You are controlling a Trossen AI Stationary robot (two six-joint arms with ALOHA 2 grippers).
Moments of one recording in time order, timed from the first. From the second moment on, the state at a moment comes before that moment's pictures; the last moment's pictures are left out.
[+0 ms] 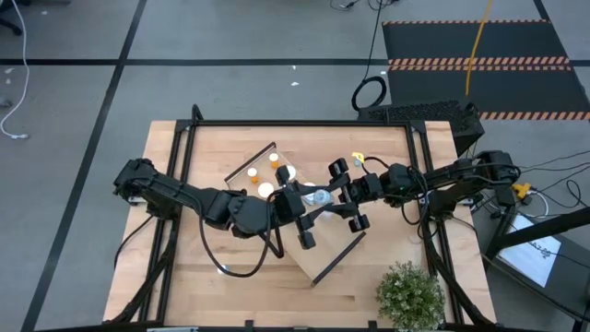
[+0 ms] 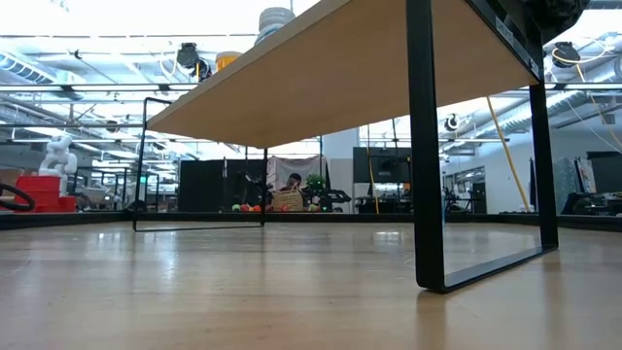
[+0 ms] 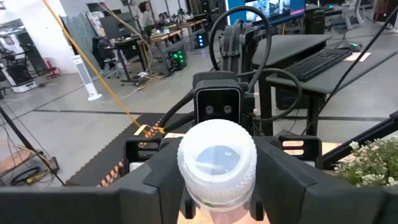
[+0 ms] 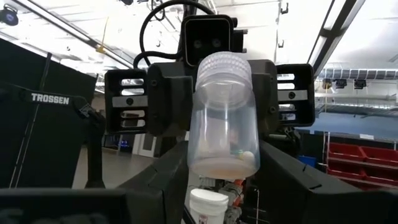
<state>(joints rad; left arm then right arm) -0.37 1.73 1.70 -0.08 -0.73 0.10 0.05 1.43 0.64 1.34 -0.32 0.03</state>
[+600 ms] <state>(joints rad) -0.40 1.73 1.70 -0.18 -0.74 0.01 0.05 1.41 0.64 1.21 -0.35 0.12</state>
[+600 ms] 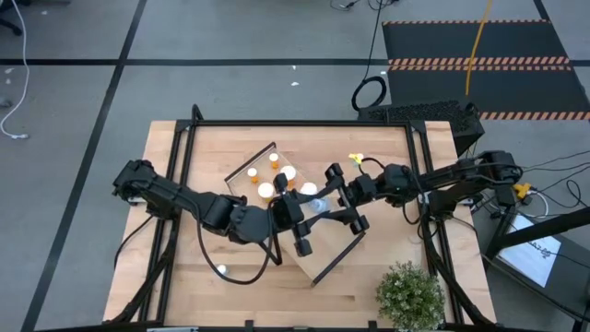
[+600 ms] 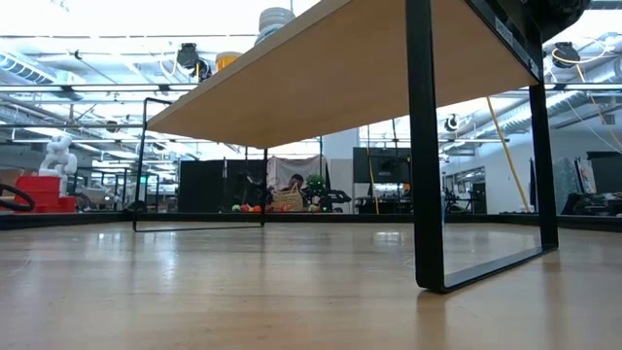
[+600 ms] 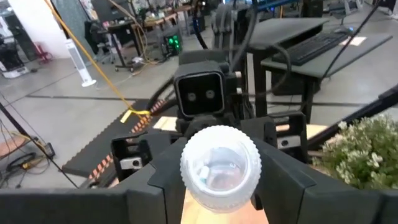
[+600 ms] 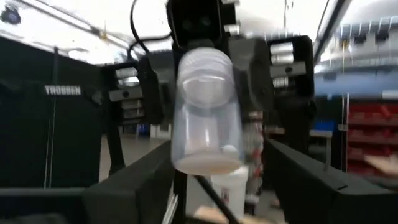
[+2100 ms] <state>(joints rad) -0.40 1.86 1.70 -0.59 -0.65 -0.59 0.09 0.75 0.64 0.03 -0.13 -0.07</state>
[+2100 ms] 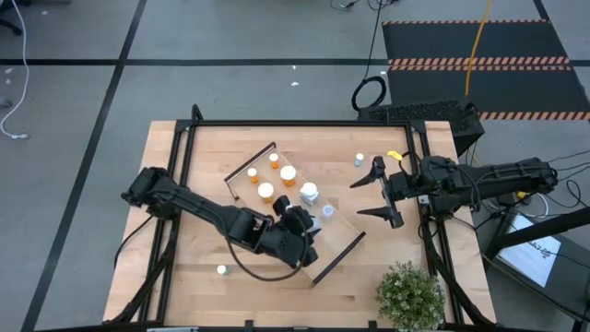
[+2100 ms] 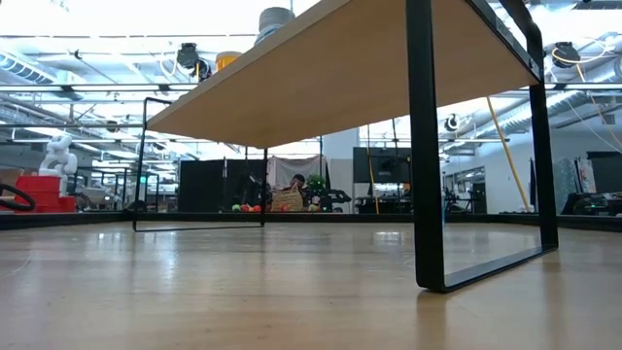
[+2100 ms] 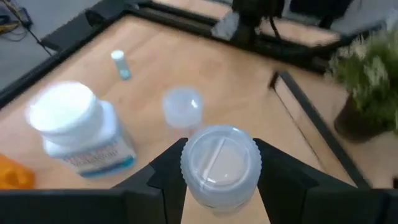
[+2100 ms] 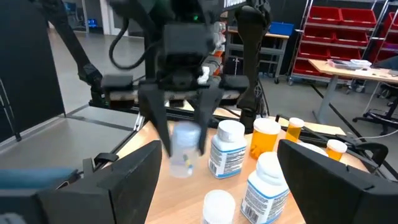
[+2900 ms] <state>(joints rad) -0.43 1.92 1.70 -0.72 -0.67 -0.67 0.09 0.75 0.64 0.03 -0.13 -0.09</state>
